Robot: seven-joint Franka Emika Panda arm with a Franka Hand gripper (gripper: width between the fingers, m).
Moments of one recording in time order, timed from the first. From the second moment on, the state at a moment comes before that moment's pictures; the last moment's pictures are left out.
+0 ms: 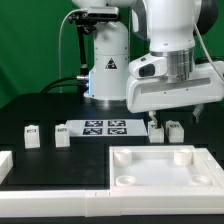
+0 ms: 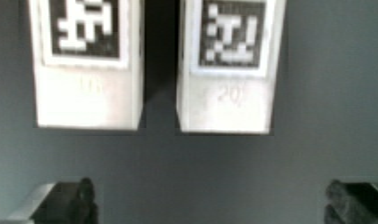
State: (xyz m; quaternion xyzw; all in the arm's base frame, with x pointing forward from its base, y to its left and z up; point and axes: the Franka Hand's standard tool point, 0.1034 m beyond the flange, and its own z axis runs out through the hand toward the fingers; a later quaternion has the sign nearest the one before) arm 0.409 0.128 0.041 -1.00 -0.03 0.05 0.05
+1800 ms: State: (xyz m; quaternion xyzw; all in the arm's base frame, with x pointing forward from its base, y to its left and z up) arm 0.365 0.150 0.028 -0.89 -0.06 0.45 0.05
